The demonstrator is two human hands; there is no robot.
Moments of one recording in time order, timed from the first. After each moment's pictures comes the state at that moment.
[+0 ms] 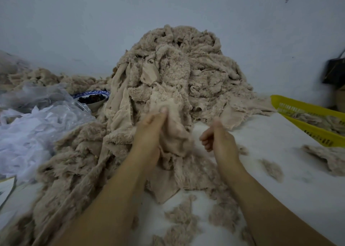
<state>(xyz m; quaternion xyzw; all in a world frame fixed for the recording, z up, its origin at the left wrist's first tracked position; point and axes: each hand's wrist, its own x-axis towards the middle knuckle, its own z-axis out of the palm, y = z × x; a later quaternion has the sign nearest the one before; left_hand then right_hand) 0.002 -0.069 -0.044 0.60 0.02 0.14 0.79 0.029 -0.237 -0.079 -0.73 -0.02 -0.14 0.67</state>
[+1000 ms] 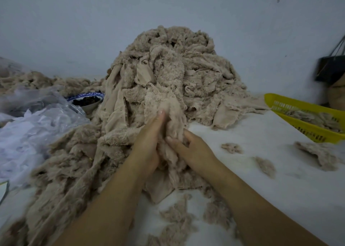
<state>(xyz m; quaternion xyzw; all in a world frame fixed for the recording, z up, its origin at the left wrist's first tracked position) 0.002 -0.079 -0.051 0.52 -0.08 0.03 0.85 0.014 -0.213 -0.080 -0.76 -0.23 0.00 0.61</state>
